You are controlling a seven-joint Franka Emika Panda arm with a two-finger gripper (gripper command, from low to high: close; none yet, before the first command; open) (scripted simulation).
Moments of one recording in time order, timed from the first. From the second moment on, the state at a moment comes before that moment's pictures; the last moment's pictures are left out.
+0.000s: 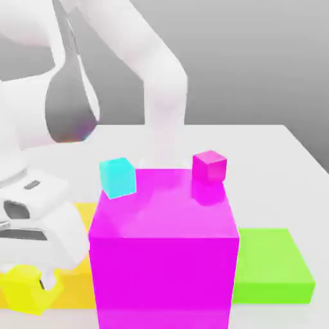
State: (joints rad) arm 1.58 -0.69 -1.84 -2.13 -0.58 2.33 -1.92
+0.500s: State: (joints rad) arm 1.27 -0.65 -1.35 -2.29 -0.37 2.22 -1.54
